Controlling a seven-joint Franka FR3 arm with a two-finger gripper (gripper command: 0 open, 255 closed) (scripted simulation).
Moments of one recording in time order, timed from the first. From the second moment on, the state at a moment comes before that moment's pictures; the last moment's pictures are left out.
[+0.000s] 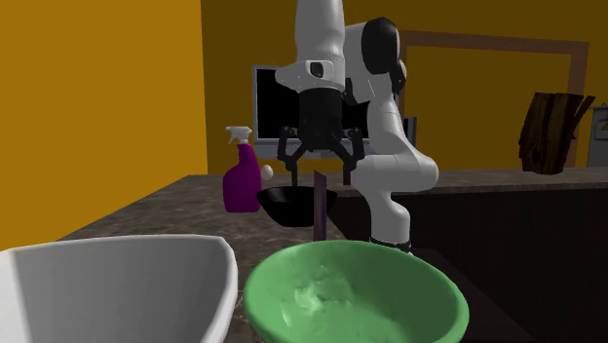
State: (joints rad) arm -0.02 -0.68 -0.51 -2.44 -0.26 1.93 -0.54
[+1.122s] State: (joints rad) arm -0.02 -0.68 -0.51 -2.46 -0.26 1.95 -0.53
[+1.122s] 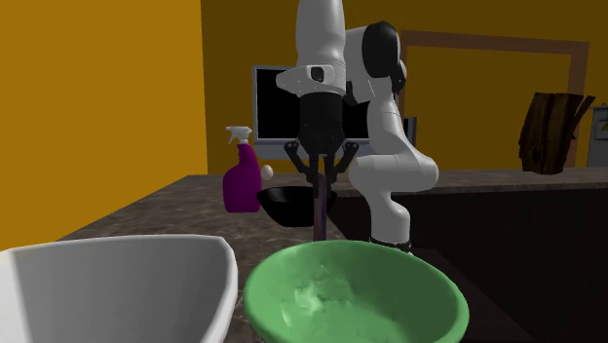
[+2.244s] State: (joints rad) arm 0.00 -0.67 -0.46 -2.26 -0.23 1.75 -0.53
